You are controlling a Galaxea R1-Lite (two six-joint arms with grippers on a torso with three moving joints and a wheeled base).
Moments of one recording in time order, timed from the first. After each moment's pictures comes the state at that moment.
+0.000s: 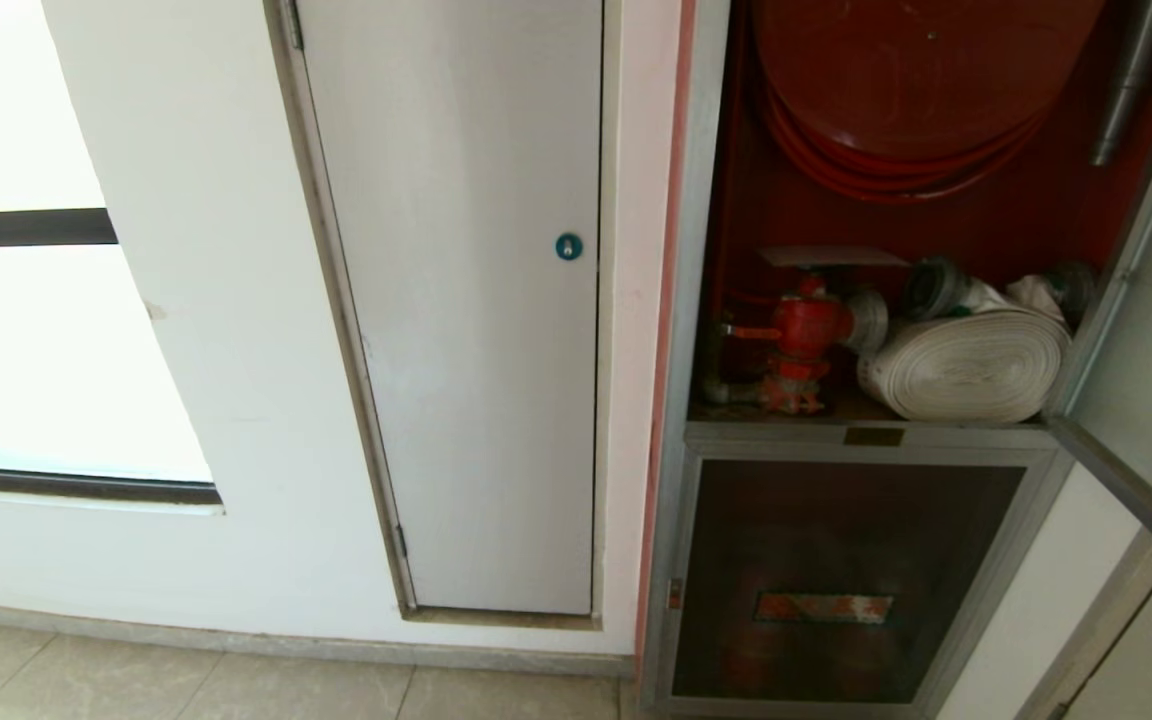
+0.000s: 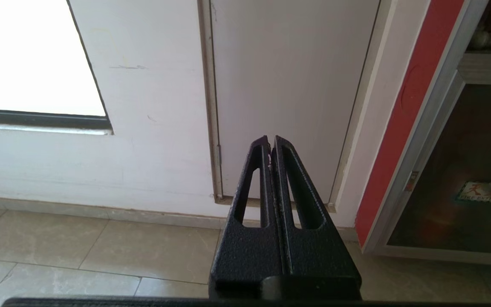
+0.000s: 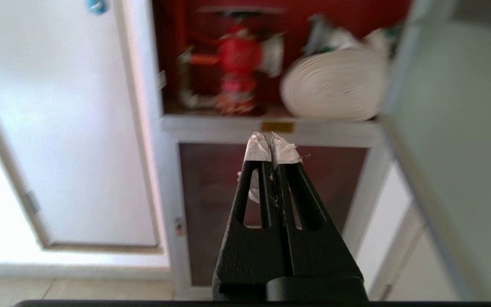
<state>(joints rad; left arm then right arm) 0.00 0.00 0.00 -0.01 0.01 -0.02 -0.02 0.32 -0.43 0.01 -0.09 -0.03</state>
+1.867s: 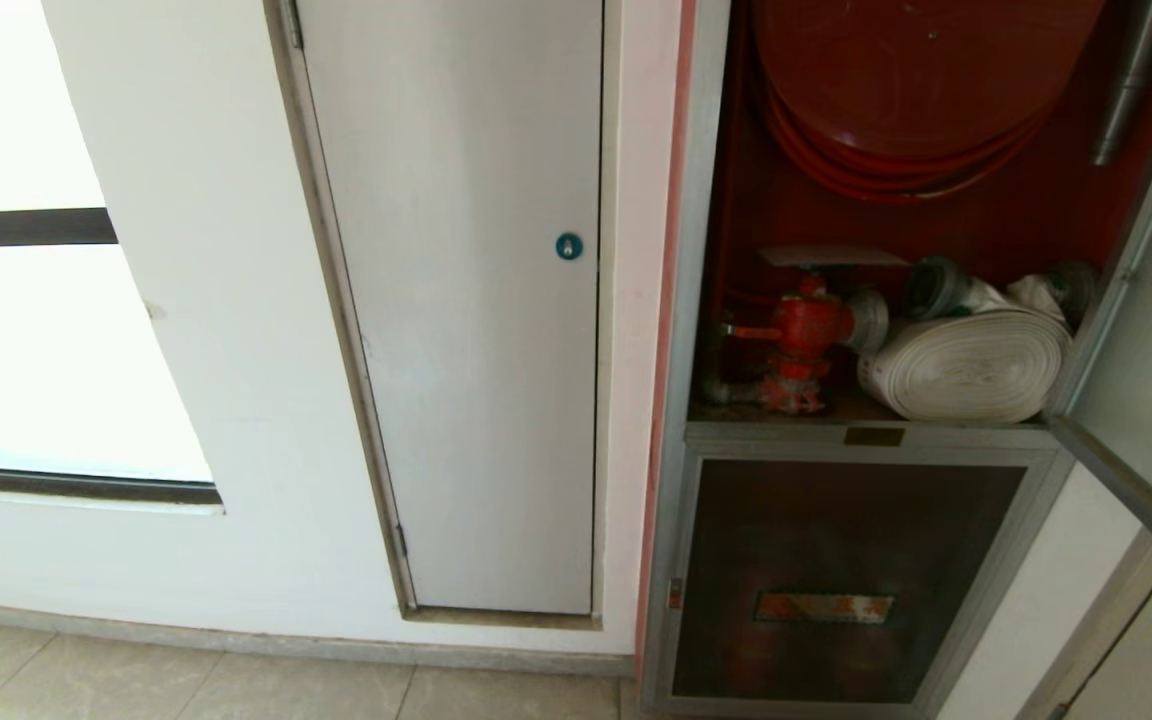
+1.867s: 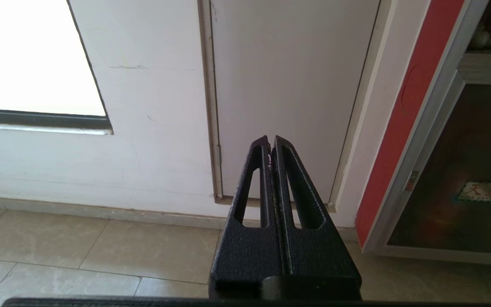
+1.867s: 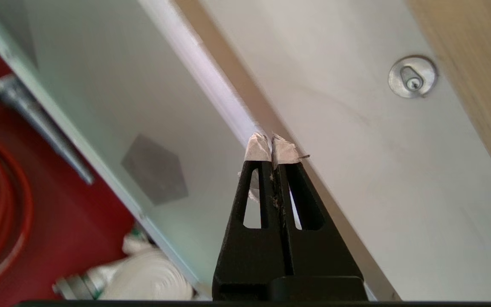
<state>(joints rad) 0.00 0.00 0.00 -0.01 0.01 -0.02 -0.83 0.91 -0.11 -1.25 -0.39 0.42</state>
